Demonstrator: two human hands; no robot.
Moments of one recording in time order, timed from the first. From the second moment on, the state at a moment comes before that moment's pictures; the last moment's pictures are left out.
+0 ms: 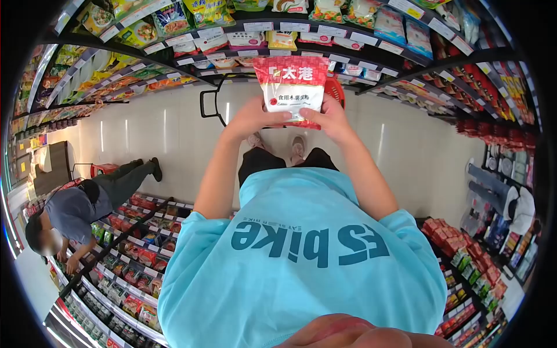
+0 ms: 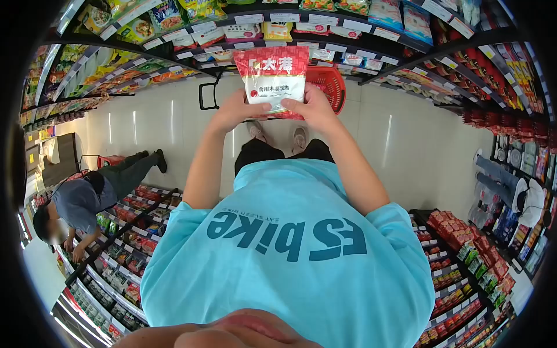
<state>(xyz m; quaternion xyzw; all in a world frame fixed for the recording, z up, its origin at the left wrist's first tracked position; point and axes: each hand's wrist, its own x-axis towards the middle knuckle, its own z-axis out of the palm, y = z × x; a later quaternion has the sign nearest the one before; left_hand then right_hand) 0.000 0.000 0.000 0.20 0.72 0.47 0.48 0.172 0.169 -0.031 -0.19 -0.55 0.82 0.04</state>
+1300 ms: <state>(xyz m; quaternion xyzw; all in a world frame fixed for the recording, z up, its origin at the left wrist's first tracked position) -0.019 -0.006 -0.532 0.26 0.68 0.30 0.62 0.097 0.287 -0.777 -0.42 -0.77 0.43 -0.22</state>
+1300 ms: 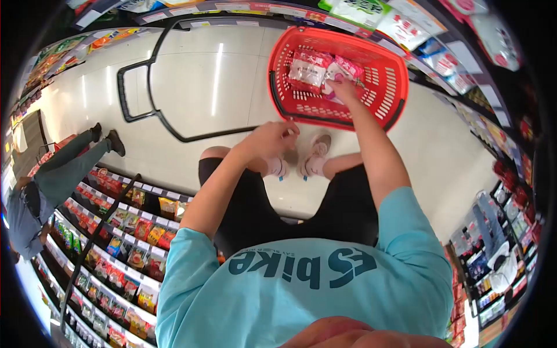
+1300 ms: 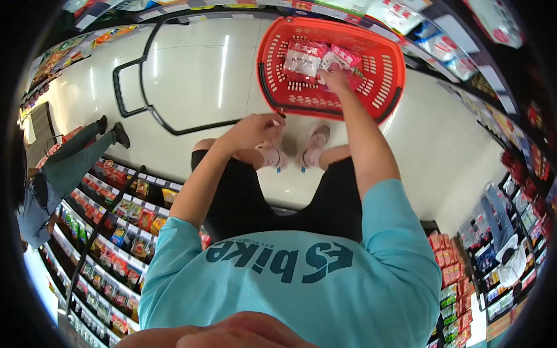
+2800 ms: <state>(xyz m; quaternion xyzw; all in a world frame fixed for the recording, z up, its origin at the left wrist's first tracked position) -0.026 -0.019 -0.403 0.03 0.67 0.62 0.40 0.064 0.189 -0.395 -0.24 -0.61 0.75 -0.09</state>
